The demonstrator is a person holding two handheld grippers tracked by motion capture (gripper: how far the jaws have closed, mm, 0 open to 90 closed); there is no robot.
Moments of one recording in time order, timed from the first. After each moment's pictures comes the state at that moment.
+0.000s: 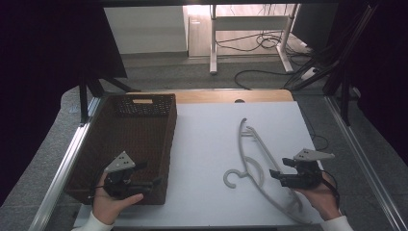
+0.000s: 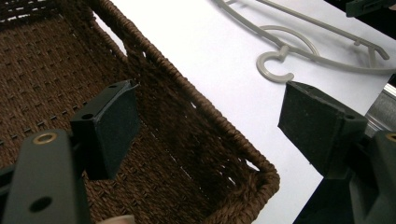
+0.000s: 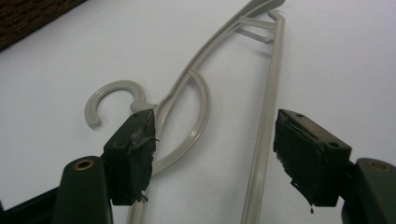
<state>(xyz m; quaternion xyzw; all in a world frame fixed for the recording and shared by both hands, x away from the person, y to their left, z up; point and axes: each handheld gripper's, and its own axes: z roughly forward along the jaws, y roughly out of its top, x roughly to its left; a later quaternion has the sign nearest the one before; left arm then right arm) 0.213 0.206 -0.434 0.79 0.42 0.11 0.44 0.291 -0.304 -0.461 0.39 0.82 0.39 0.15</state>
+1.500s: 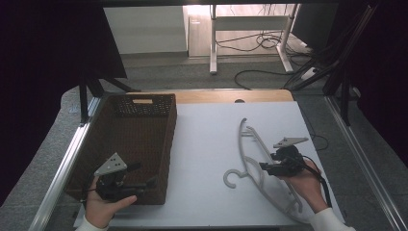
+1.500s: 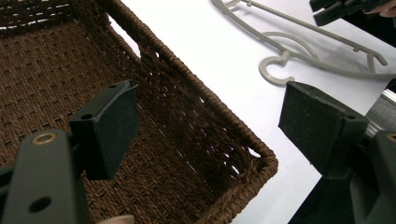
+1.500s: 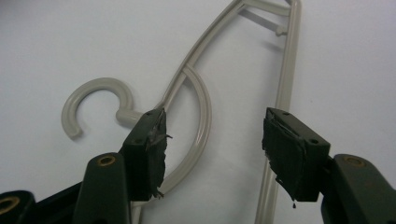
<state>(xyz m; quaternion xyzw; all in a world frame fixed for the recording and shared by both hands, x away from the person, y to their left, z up) 0.203 0.219 -0.429 0.78 0.43 0.12 0.45 0.328 -0.260 -0.459 0.40 0.85 0.30 0.14</state>
